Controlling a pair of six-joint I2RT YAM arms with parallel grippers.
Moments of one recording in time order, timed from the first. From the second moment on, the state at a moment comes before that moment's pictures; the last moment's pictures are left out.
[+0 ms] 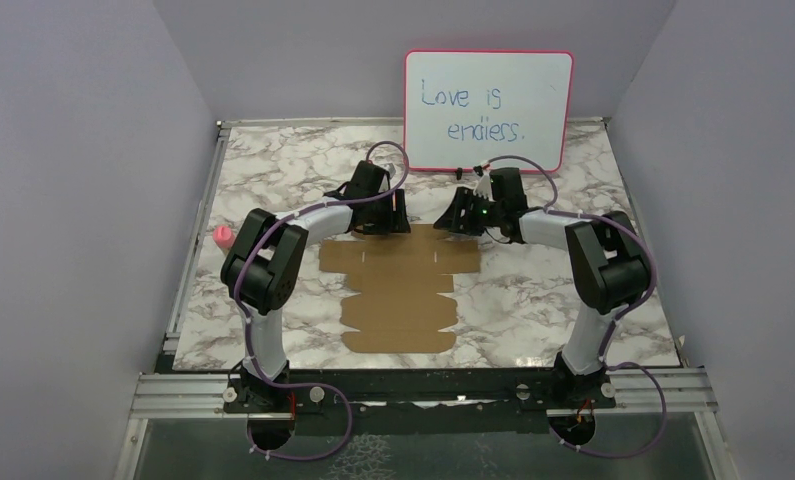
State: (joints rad) left arm -0.48 1.93 1.23 -0.17 0.24 -0.47; right arm 0.32 1.86 0.99 0.17 -0.51 0.52
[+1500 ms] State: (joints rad) left arm -0.48 1.93 1.20 -0.11 0.27 -0.49; right arm 0.36 1.89 1.05 0.05 -0.34 0.50
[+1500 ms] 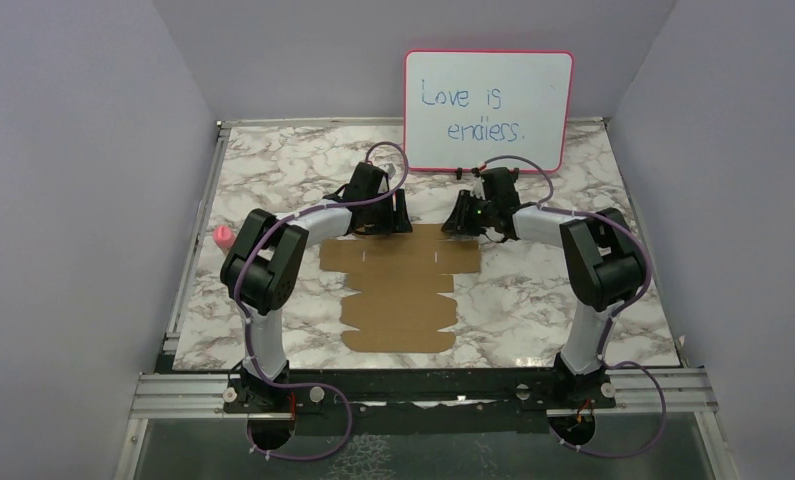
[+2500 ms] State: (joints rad) left arm -0.48 1.93 1.20 -0.09 0.28 -0.50; right arm 0.49 1.88 1.24 -0.20 -0.15 0.44
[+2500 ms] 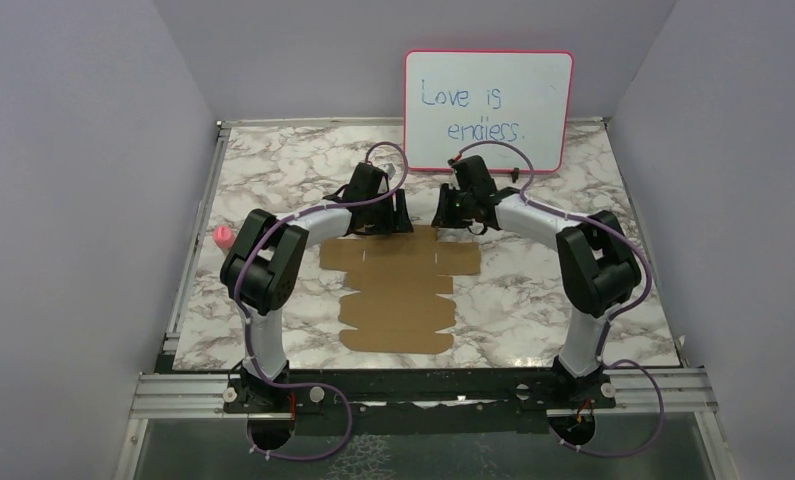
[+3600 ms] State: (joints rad) left arm -0.60 1.66 0.91 -0.16 0.28 -0.52; right arm 0.49 1.50 0.64 0.00 -0.36 0.59
